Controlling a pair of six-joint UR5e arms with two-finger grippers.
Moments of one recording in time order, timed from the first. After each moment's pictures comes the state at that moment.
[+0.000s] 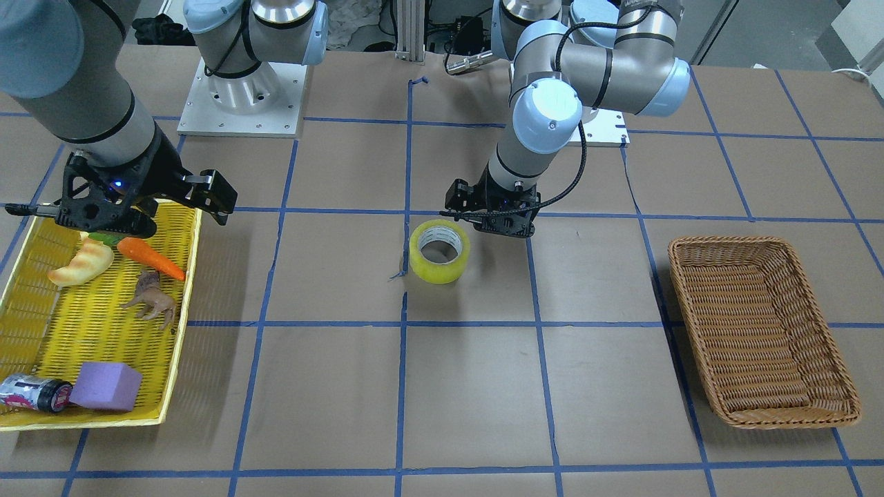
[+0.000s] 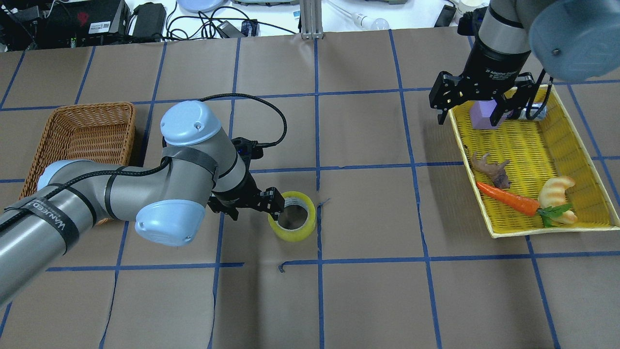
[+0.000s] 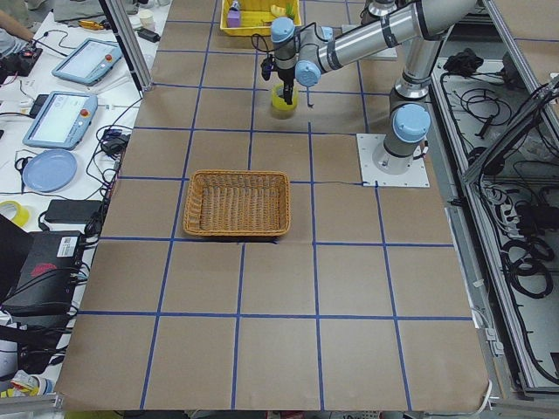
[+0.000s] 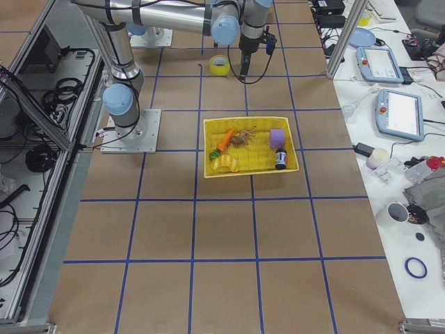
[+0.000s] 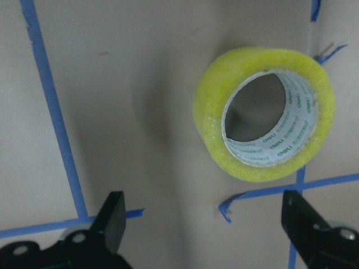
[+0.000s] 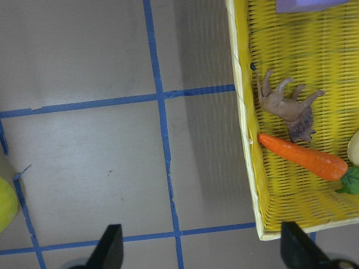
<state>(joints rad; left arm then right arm) -1.74 -1.69 -2.09 -1.05 1.42 -0.08 1.50 -1.47 1.58 -1.56 -1.59 0.03</state>
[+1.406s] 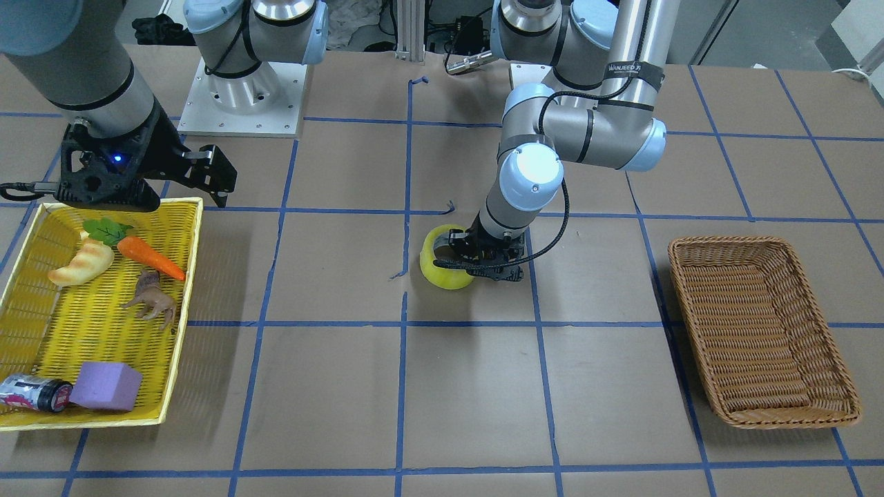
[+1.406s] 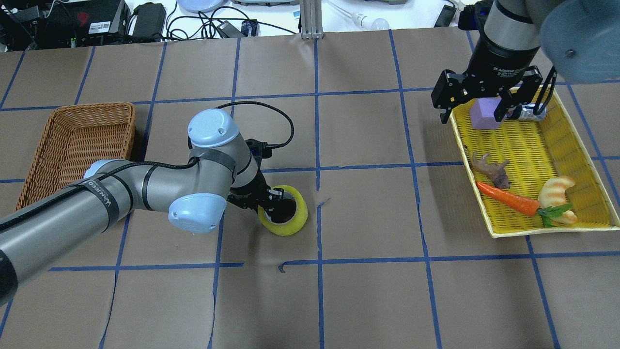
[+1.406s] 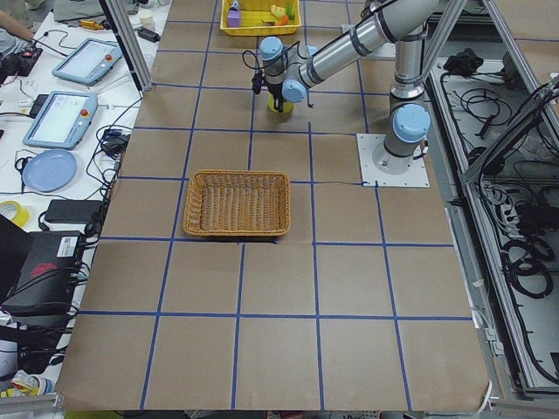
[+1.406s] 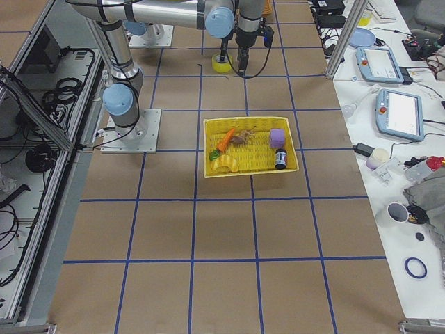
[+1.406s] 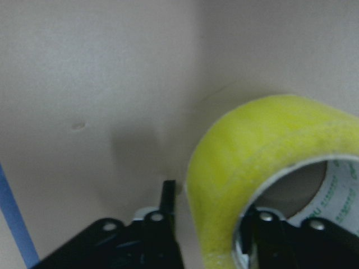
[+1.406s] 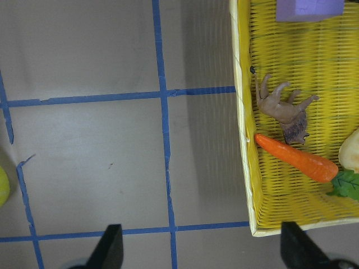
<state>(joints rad) -1.74 -1.86 -2.06 -0.90 1.44 -0.07 1.52 -1.51 1.58 -1.55 -1.60 -0.03</state>
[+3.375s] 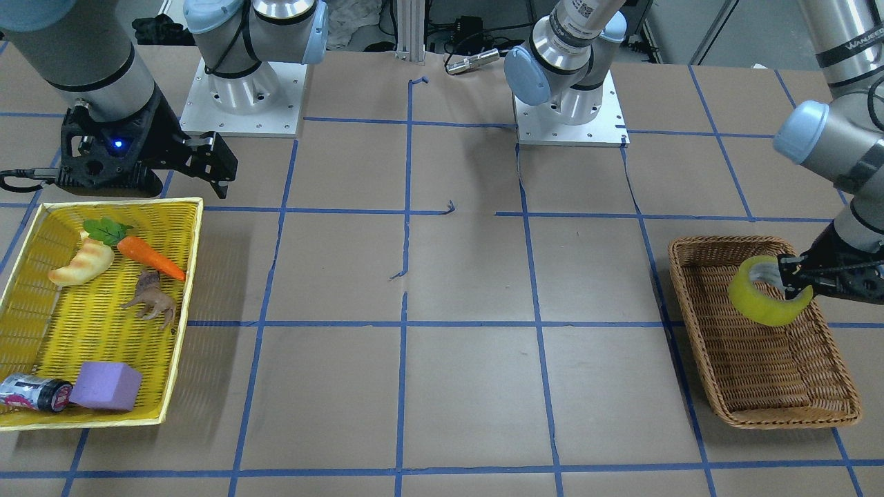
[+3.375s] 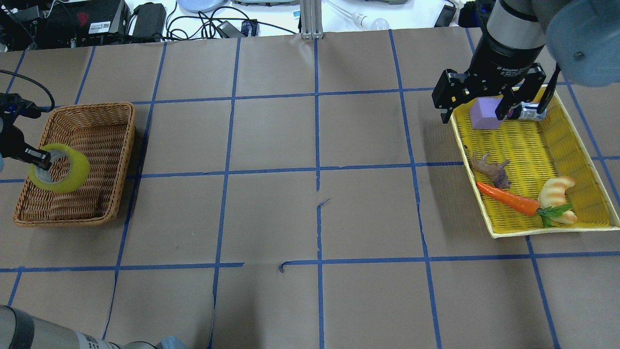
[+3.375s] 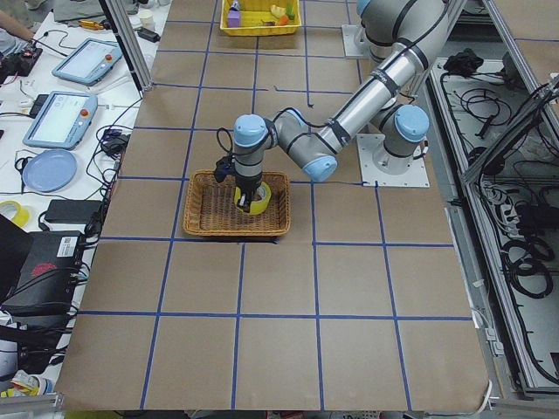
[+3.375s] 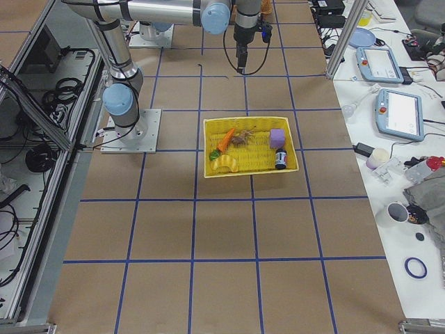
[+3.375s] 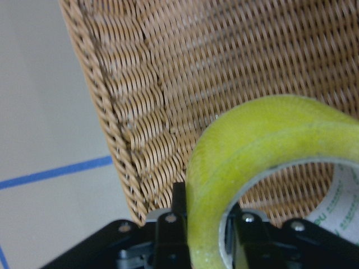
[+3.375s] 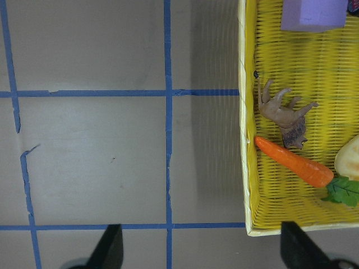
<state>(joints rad) -0.91 -1.91 -1.84 -0.80 1.63 0.94 1.52 -1.53 1.59 -1.55 -1.59 -0.06</state>
